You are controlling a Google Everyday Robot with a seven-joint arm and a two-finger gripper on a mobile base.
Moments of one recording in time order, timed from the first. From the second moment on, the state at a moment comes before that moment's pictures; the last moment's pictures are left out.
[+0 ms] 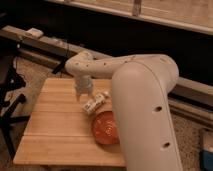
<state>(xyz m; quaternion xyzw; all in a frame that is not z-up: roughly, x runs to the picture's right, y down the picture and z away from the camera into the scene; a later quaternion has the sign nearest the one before) -0.104 0.070 0.833 -0.24 0.26 0.70 0.62</state>
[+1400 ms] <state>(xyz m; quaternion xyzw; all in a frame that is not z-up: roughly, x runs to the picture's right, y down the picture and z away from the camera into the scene) -0.078 0.085 0.907 -0.23 0.26 0.76 0.54</state>
